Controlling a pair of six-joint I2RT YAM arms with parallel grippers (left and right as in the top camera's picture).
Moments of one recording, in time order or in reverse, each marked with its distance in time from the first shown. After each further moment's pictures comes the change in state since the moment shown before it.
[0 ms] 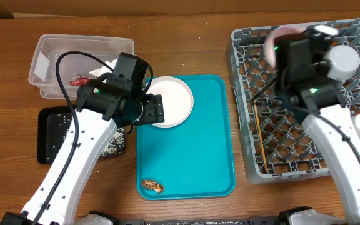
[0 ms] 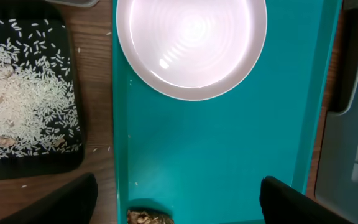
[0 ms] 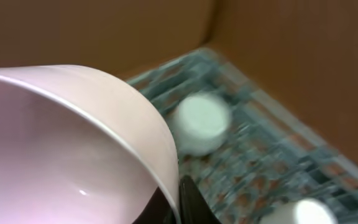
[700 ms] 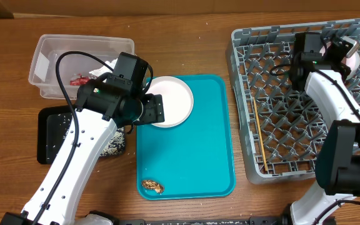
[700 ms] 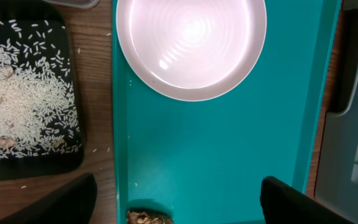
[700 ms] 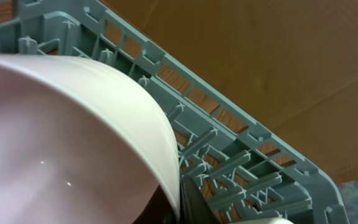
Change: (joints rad) left arm 0.000 0.000 0.000 0.002 0.000 0.000; right arm -0.260 0.436 -0.001 0.150 0.232 0.006
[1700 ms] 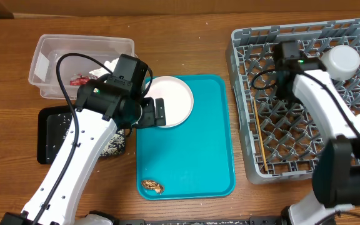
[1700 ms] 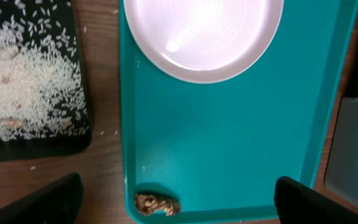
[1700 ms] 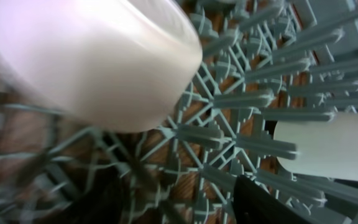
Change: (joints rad) left arm 0.000 0.000 0.000 -0.062 0.000 0.005; right arm 0.122 -0.102 0.042 -0.499 -0.531 0.044
